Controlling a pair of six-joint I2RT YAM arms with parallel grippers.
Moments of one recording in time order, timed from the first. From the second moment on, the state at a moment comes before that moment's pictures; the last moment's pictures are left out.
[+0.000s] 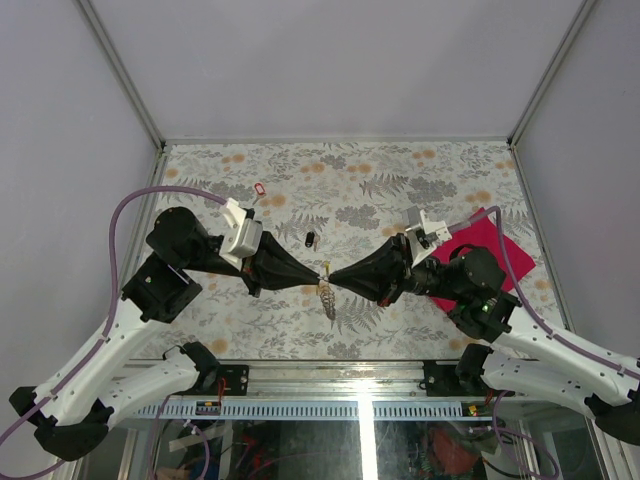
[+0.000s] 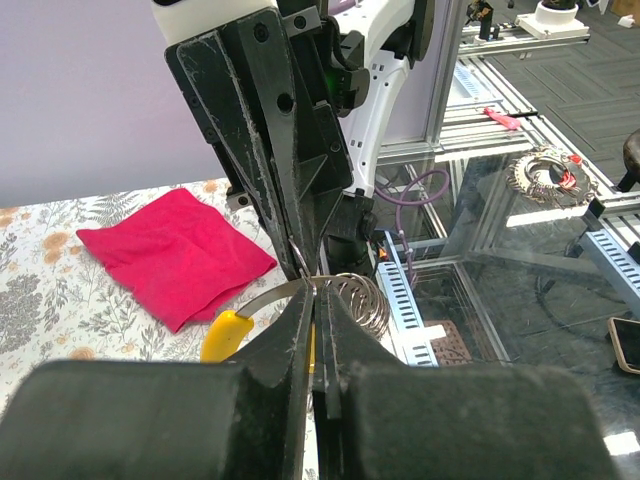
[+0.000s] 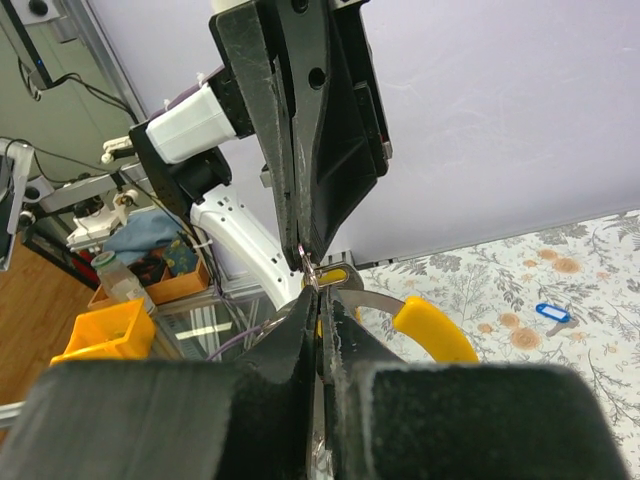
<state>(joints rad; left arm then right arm) -0.70 0.84 1.07 -0.11 1.05 -0.06 0.98 0.81 0.76 0.40 -0.49 0.44</state>
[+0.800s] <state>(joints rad) -0.71 0.86 1.07 -0.11 1.01 -0.06 0.99 0.80 0.68 0.57 -0.35 0.52</state>
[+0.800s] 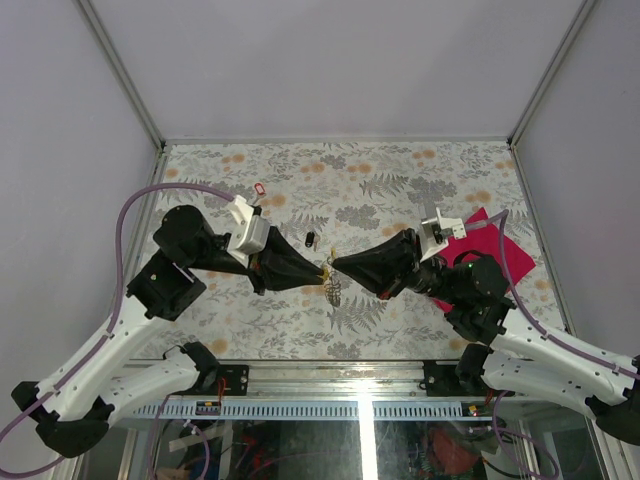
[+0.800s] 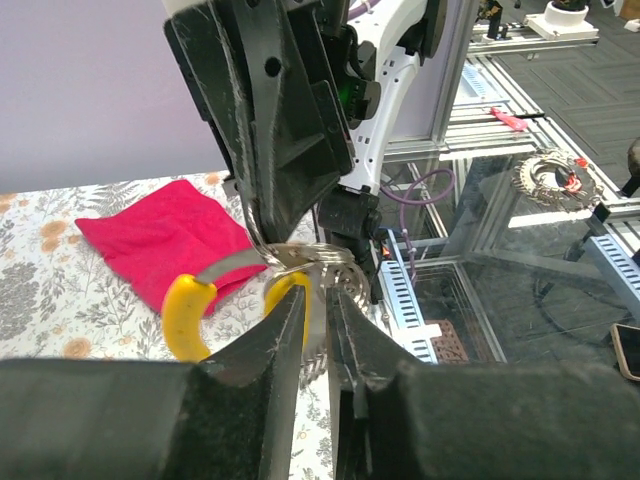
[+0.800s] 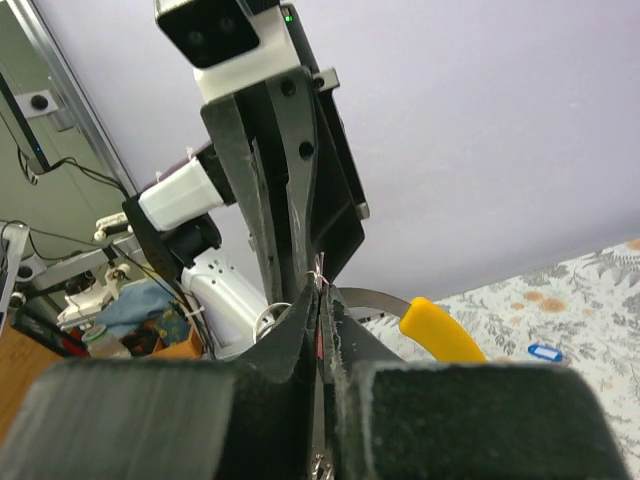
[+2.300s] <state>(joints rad) -0.74 0.83 0.89 0.27 0.87 -0.32 0.99 0.74 0.69 0.46 -0.41 0.28</state>
